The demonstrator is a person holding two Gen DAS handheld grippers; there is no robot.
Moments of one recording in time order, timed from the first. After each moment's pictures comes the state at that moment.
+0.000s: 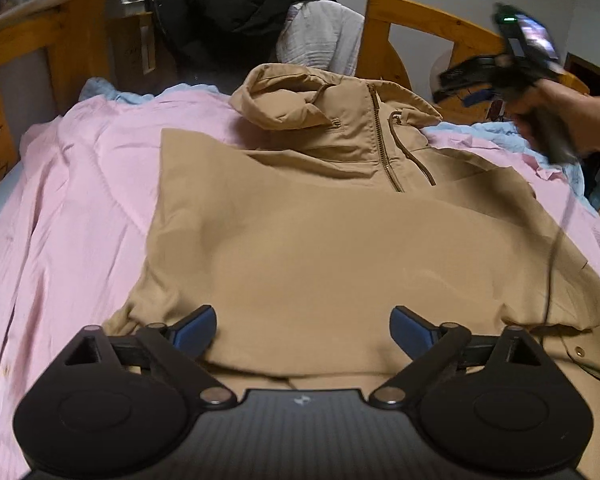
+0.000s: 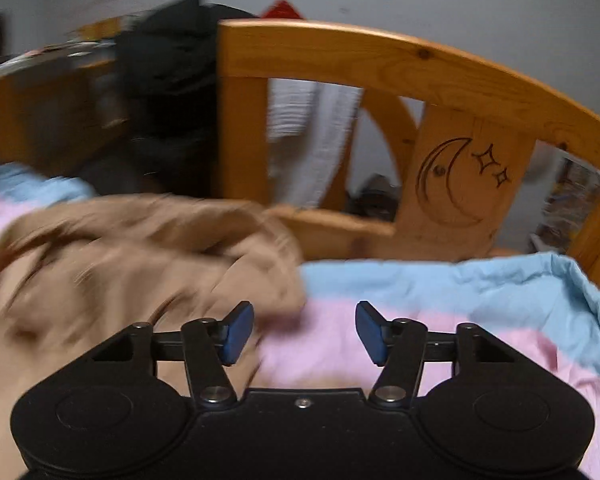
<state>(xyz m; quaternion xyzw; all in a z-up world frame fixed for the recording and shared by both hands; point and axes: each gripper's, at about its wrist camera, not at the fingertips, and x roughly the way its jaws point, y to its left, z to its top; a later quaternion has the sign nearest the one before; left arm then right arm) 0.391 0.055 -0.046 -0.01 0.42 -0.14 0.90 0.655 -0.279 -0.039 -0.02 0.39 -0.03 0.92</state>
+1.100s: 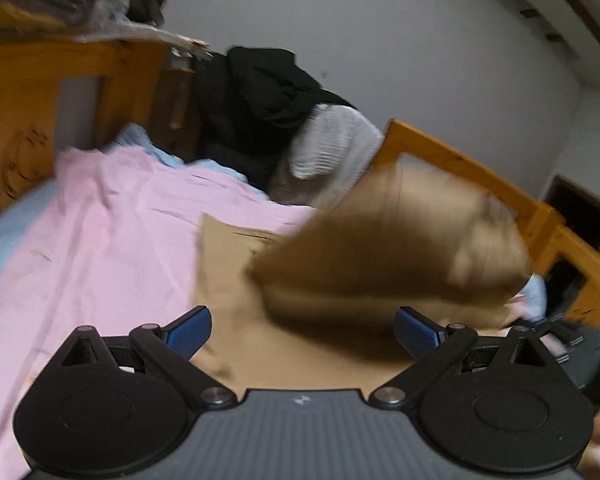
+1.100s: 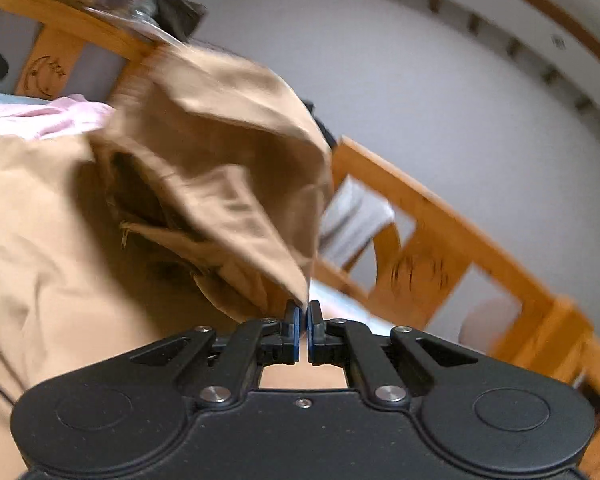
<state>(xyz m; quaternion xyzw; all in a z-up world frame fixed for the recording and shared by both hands) 0.367 0.116 0.002 -0.15 0.30 -0.16 0.93 0.361 -0.269 -0.075 -0.25 0.17 0.05 0.95</state>
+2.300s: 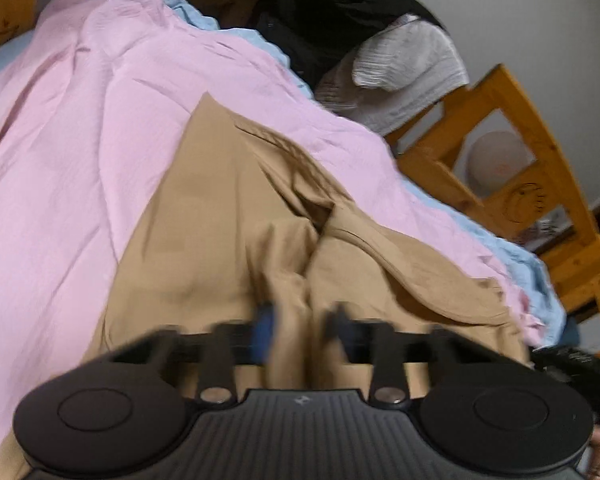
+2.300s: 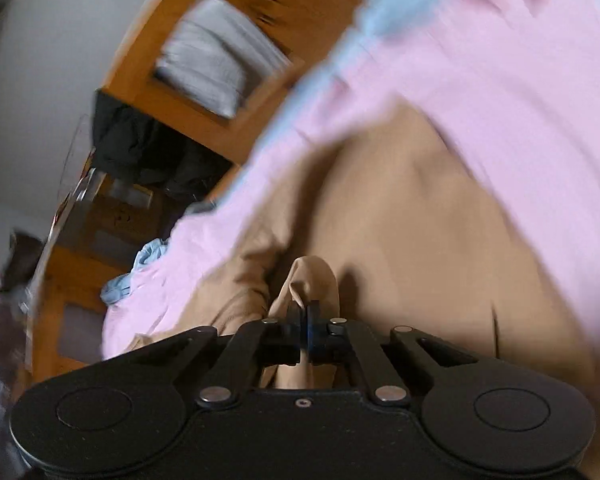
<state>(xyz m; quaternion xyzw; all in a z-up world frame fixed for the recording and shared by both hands) 0.502 0.084 -0.064 -0.25 0.48 -0.08 0.84 0.485 -0.372 -0.075 0.38 0.41 0.02 0.83</state>
